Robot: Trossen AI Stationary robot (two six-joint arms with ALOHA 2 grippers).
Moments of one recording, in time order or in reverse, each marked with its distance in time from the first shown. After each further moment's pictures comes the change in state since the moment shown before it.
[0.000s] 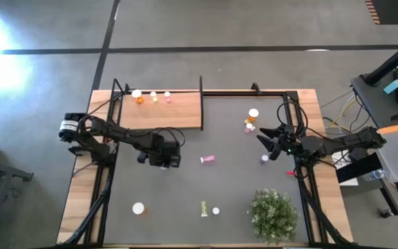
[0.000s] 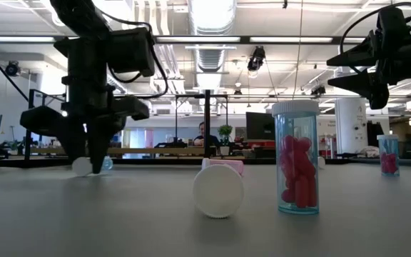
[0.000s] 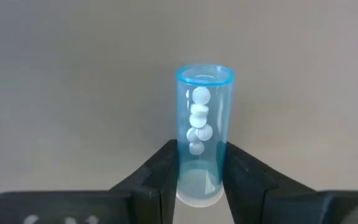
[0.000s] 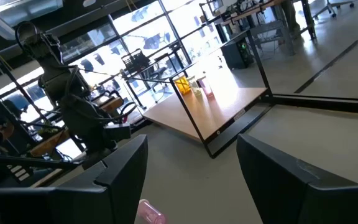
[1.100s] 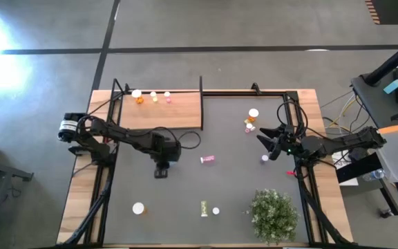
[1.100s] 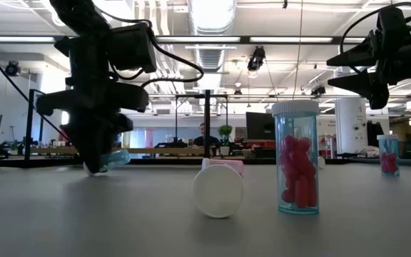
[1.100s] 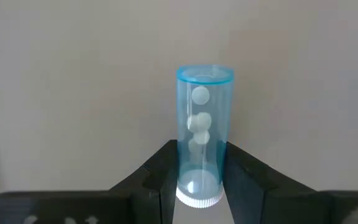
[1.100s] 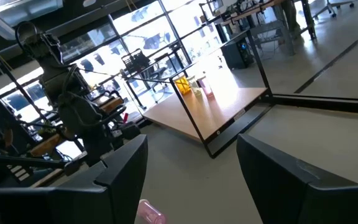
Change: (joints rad) left arm 0.000 -0.001 0.000 0.032 -0.063 1.451; right arm 0.000 0.000 0.000 0.000 0.000 0.000
